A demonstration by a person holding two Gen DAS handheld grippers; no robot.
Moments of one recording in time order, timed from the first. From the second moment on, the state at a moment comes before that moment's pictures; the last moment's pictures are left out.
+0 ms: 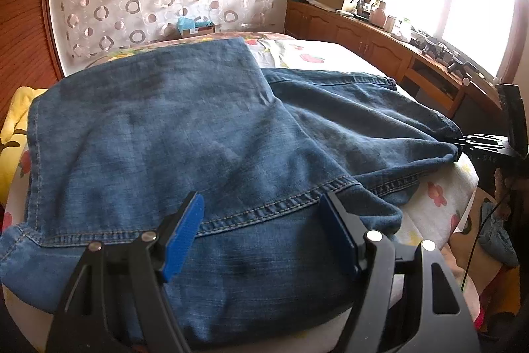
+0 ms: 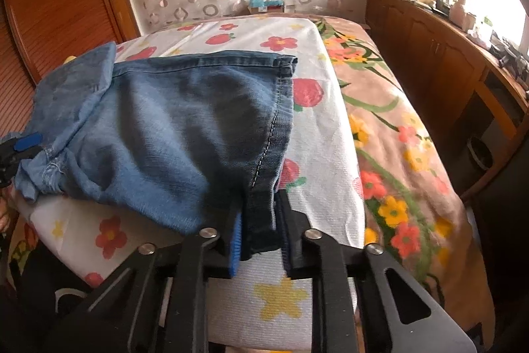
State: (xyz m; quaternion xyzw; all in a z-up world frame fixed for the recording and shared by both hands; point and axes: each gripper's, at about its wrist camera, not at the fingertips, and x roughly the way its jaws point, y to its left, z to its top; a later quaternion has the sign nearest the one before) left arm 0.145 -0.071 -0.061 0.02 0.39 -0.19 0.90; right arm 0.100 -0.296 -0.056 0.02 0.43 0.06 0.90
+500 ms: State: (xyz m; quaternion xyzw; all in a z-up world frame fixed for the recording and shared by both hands) left arm 0.123 -0.047 -0.017 0.02 0.34 -0.19 0.92; right arm 0.117 -0.250 0.036 0.00 0.34 0.13 0.93
